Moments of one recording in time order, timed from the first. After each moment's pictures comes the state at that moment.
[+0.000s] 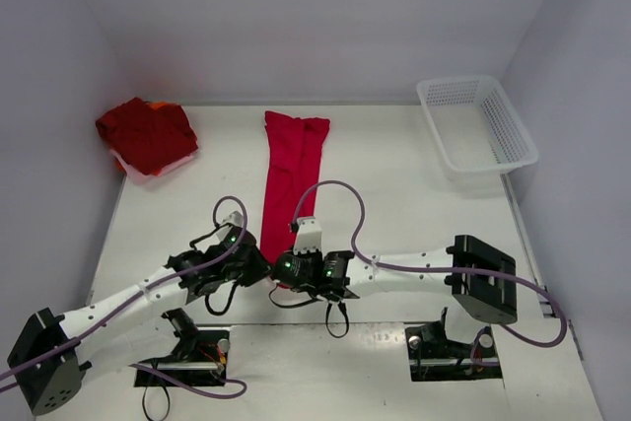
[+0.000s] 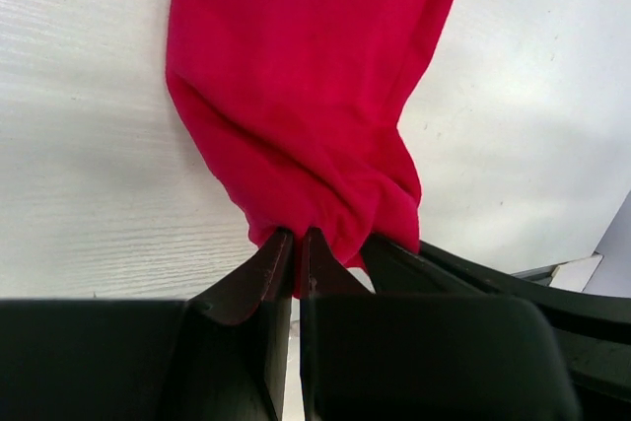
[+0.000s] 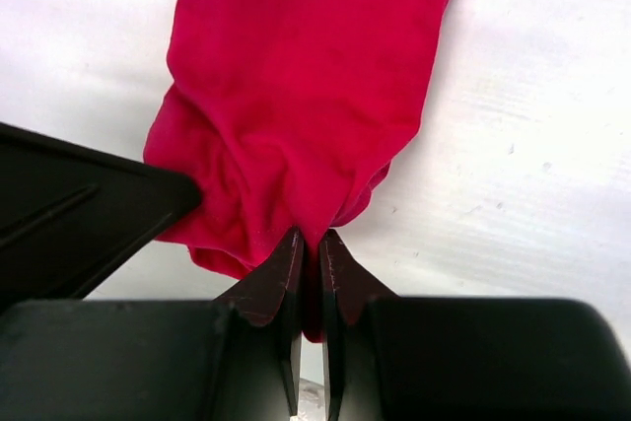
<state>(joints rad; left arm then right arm) -0.80 0.91 0.49 -0.48 -0.09 -1.24 1.34 1.64 0.99 -0.40 0.53 1.04</state>
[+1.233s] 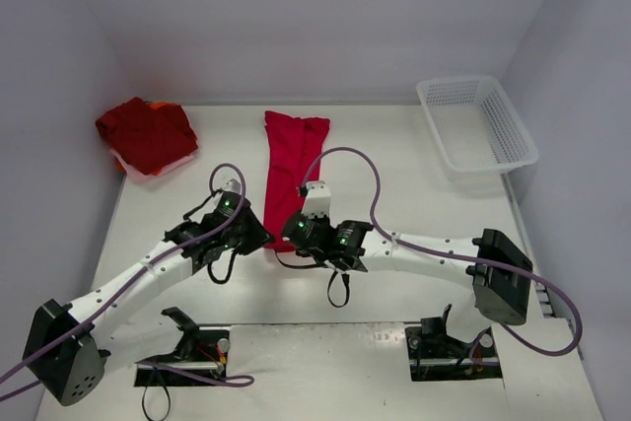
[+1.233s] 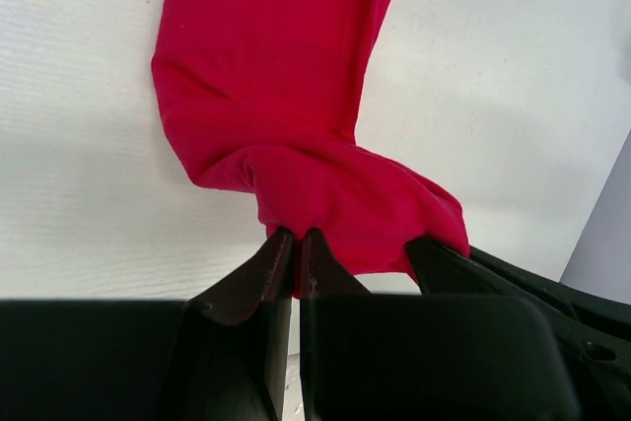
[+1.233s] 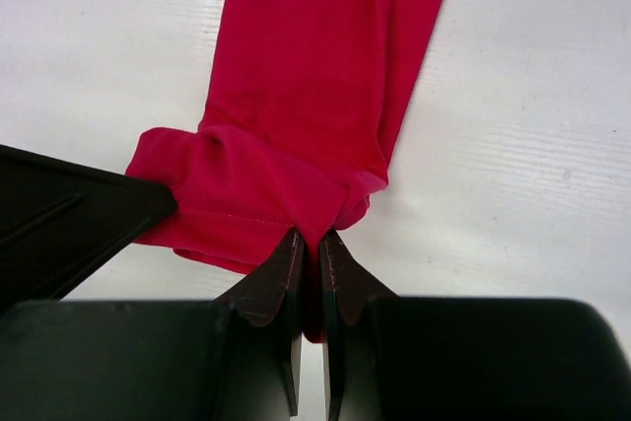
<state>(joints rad) -0.62 1.03 0.71 -0.51 -0.03 -1.07 1.17 1.56 1.09 -0.43 0.54 0.86</state>
